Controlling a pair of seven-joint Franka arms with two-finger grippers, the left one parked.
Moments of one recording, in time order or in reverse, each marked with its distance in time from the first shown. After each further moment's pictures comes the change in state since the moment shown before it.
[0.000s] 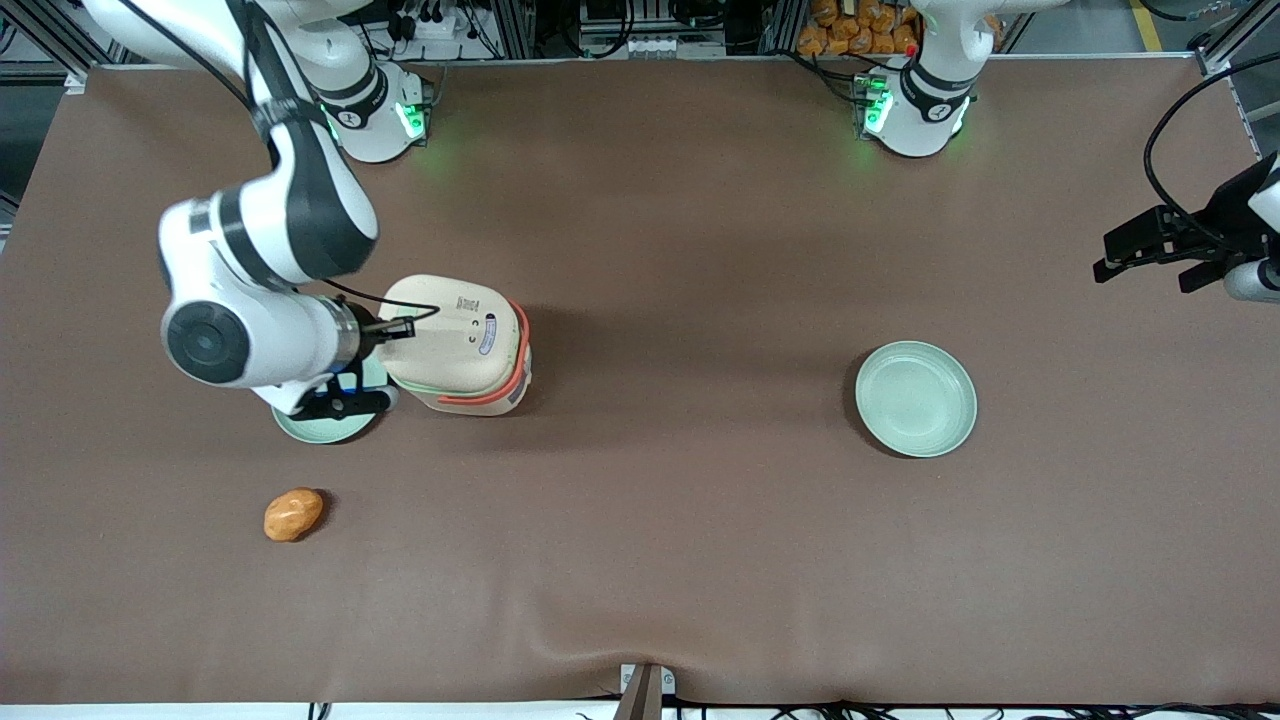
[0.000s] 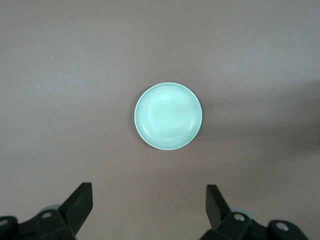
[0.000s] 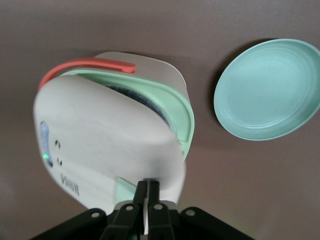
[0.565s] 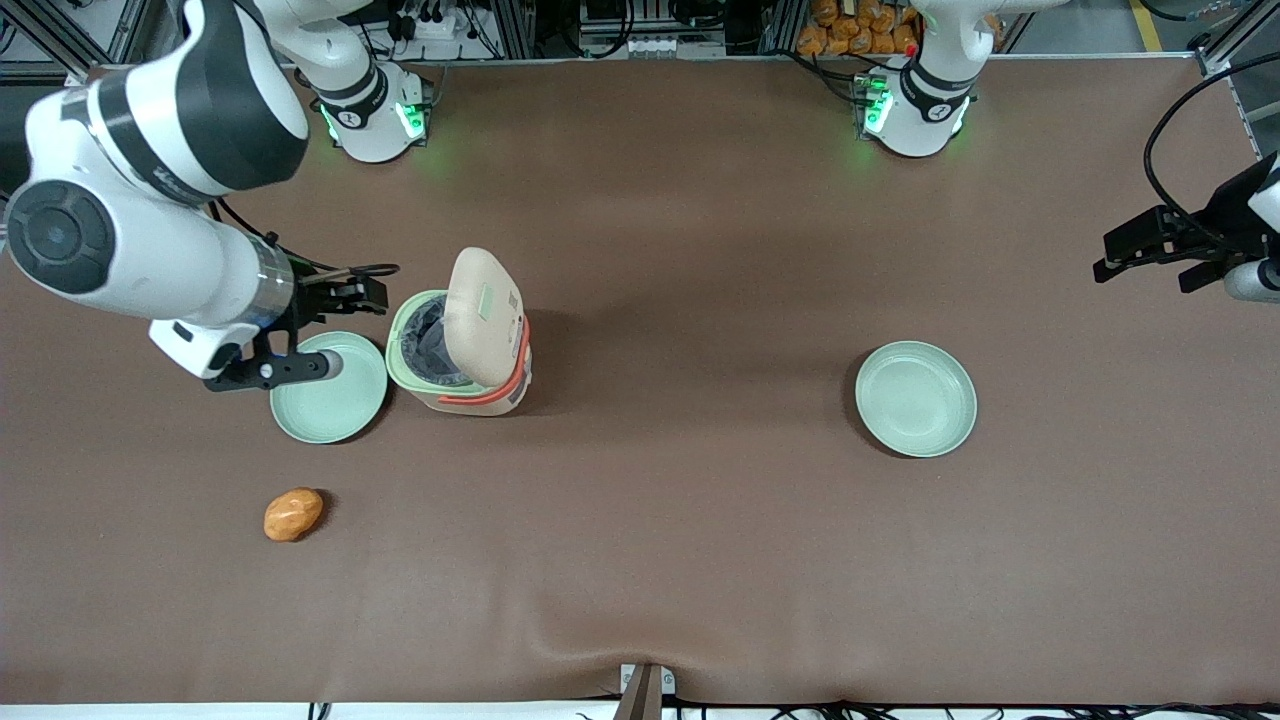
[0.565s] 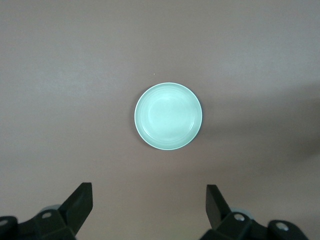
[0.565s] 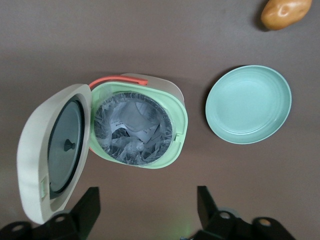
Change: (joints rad) arm -0.012 -0.083 -0.009 0.105 -0.001 -0.045 0.000
